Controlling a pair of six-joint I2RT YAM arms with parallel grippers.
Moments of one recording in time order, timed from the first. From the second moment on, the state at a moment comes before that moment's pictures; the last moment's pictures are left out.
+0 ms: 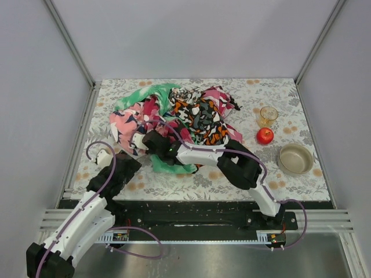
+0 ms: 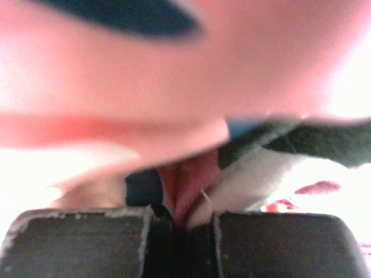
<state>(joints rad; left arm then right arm) -0.39 0.61 0.37 -0.69 -0.44 -1.17 1.10 2.23 1.65 -0.14 0.43 -0.56</state>
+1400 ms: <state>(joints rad) -0.39 1.58 0.89 -0.14 -0.16 -0.80 0.38 2.17 1.66 -0.12 0.03 0.29</state>
